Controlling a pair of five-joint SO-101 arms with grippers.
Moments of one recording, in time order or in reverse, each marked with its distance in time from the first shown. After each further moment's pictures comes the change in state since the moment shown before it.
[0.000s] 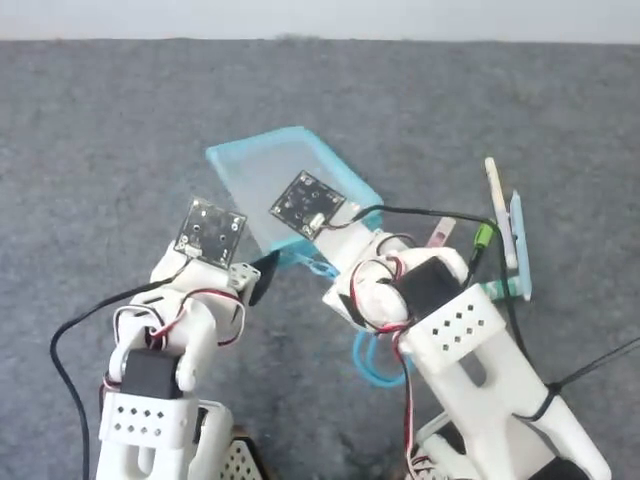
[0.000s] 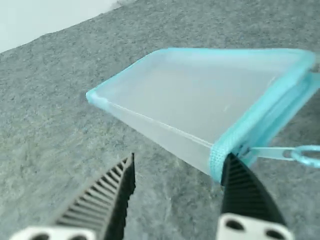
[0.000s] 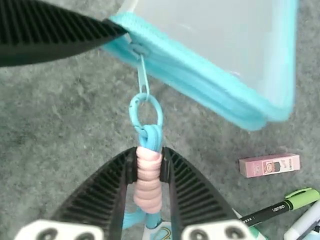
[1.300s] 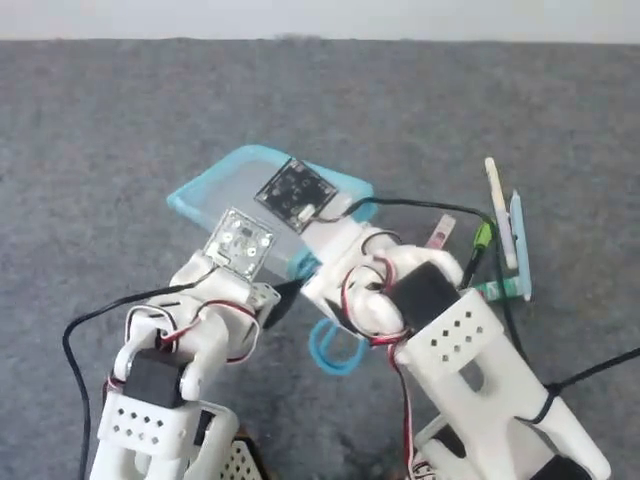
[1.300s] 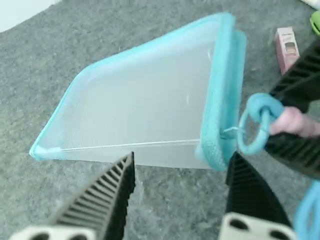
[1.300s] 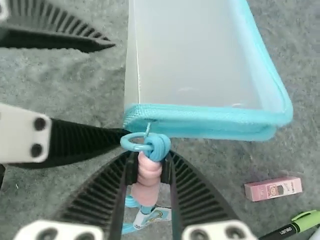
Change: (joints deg) left arm 8.6 0.2 -3.6 9.0 -1.1; right arm -5.3 0.3 -5.3 -2.0 -6.9
